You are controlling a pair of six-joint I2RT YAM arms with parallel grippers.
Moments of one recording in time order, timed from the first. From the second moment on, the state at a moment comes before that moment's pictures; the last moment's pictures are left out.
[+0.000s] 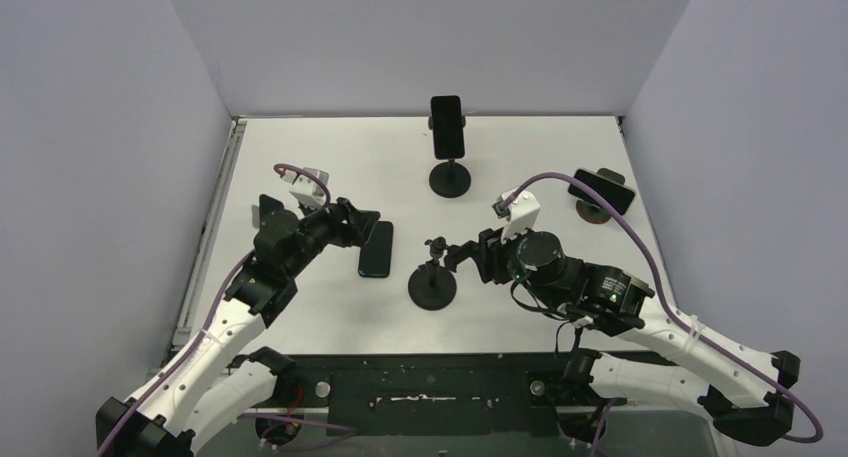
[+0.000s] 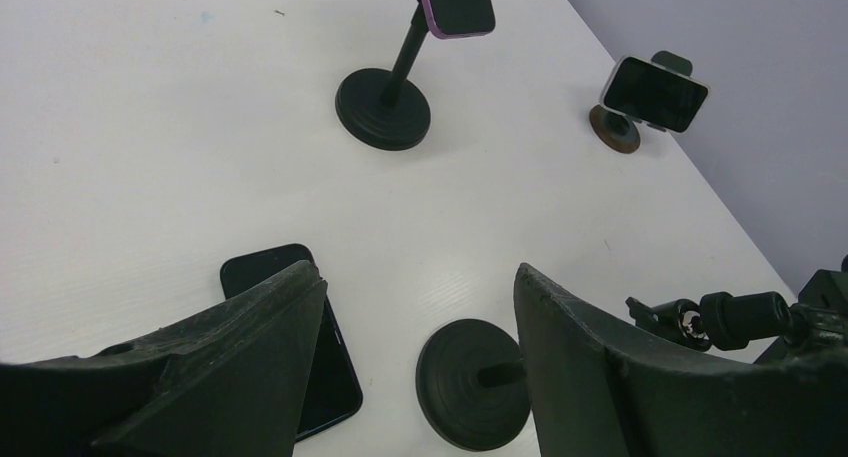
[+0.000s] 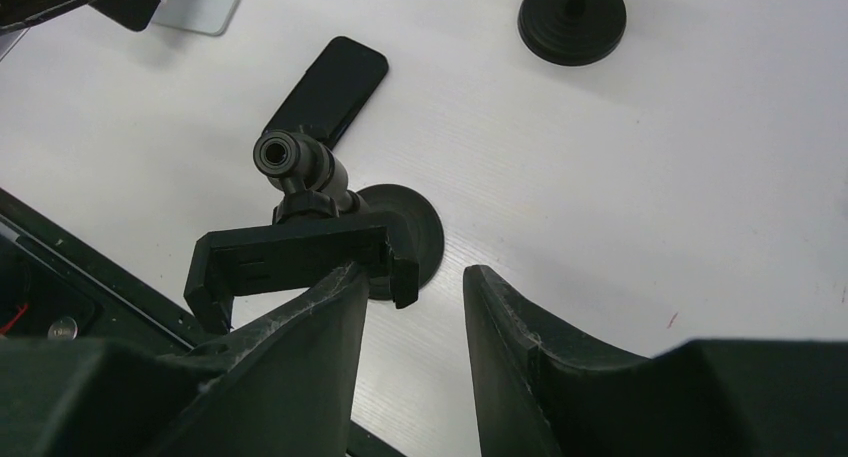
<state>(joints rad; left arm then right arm) -0.48 0.84 0.64 0.06 0.09 -0.40 1.05 0.86 1.01 -0.63 0.43 0.32</state>
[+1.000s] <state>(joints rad) -0.51 0.80 0.47 0.38 0.34 -0.47 1.01 0.86 1.00 -0.58 0.31 0.27</state>
